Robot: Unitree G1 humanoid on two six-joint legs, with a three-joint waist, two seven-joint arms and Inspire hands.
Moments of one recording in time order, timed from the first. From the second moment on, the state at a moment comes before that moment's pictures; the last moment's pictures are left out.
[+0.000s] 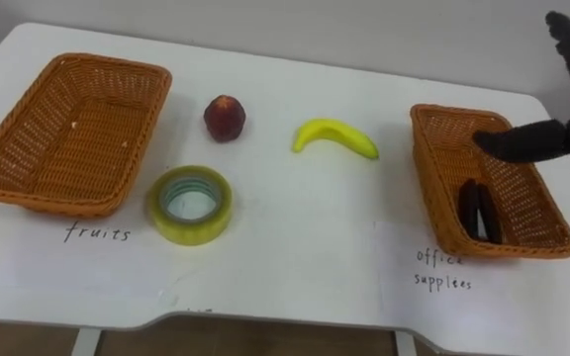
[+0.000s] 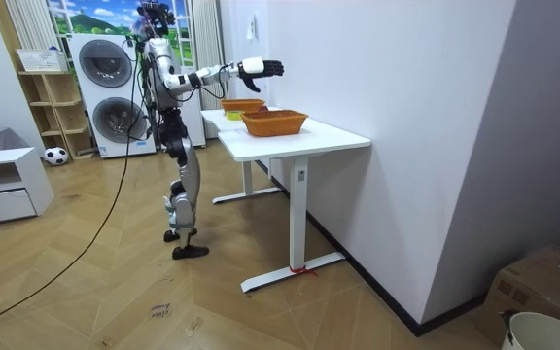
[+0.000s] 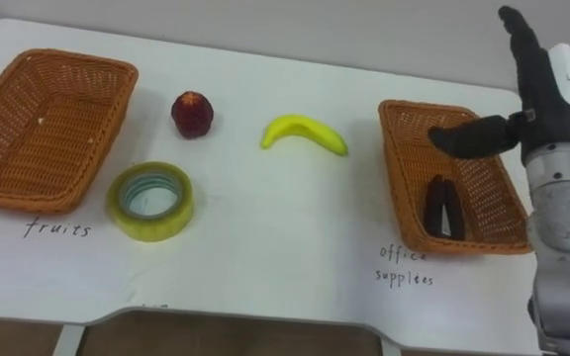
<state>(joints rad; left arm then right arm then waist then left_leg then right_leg) 0.26 0.22 0.18 1.00 0.01 0.09 0.15 -0.10 -0.48 -0.22 -0.15 -0.20 0.17 0.05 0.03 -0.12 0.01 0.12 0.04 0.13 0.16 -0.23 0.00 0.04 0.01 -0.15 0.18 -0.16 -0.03</state>
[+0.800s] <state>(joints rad) 0.27 0.22 0.13 1.00 0.01 0.12 0.15 -0.22 -0.45 -0.05 -0.21 -0.04 0.17 -0.03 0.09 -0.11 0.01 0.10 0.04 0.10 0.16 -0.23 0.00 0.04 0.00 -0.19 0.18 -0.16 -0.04</state>
